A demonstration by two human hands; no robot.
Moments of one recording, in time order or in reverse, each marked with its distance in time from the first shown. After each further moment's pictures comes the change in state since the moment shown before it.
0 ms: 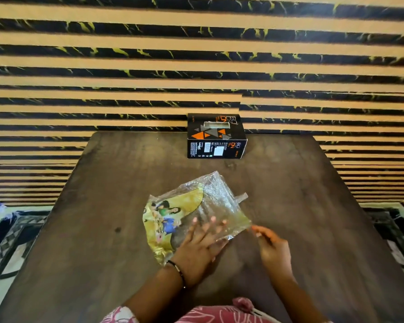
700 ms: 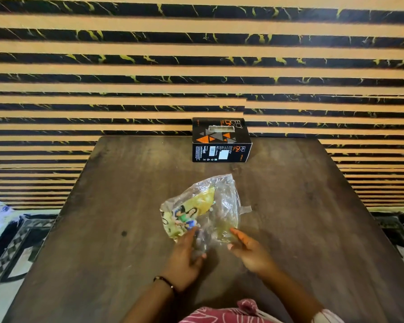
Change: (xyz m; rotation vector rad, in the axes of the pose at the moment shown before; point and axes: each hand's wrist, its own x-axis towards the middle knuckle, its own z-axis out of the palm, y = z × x) left_hand -0.028 -0.012 -0.010 -0.899 0.166 -0.503; right_hand 0.000 -0.027 0.031 -0.027 -0.595 0.161
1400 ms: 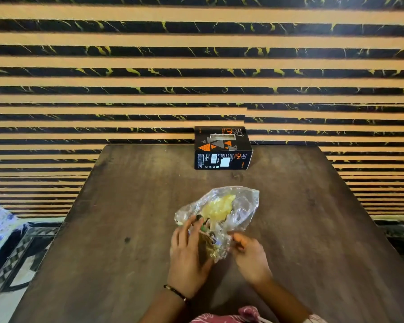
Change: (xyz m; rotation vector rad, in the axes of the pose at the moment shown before) left_hand 0.001 0.016 0.001 0.181 0.338 0.165; right_hand -0.007 -0.021 0.013 -0.091 0.280 -0.276
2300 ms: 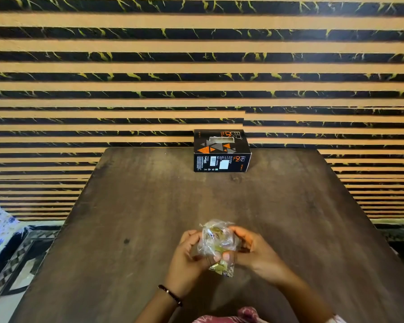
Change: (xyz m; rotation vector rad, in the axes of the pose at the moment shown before) left_hand 0.003 0.023 -0.021 -0.809 -0.130 -0.223; right_hand -0.002 -0.016 -0.040 0.487 -0.414 -0.039
